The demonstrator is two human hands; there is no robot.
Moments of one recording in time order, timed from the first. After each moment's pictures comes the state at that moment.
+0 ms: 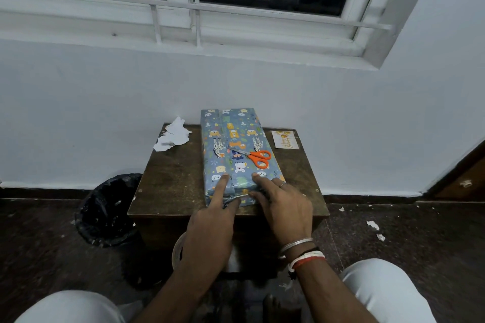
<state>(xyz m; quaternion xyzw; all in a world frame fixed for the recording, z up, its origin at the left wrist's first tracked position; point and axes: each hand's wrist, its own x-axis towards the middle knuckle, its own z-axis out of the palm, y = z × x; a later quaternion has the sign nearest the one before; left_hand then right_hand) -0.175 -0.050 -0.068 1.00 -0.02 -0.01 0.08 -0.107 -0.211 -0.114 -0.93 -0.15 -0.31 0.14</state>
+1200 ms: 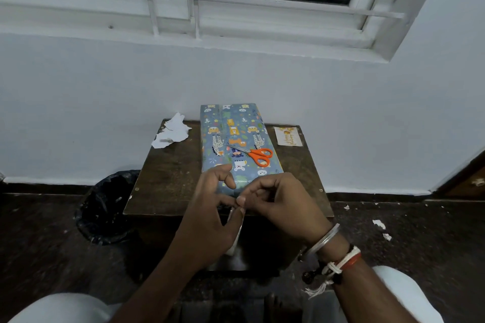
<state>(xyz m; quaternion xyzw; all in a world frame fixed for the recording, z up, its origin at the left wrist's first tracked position) -0.169 -0.039 -0.065 0.79 -0.12 0.15 0.58 -0.117 -0.214 -0.039 -0.80 -0.22 0.11 0.55</state>
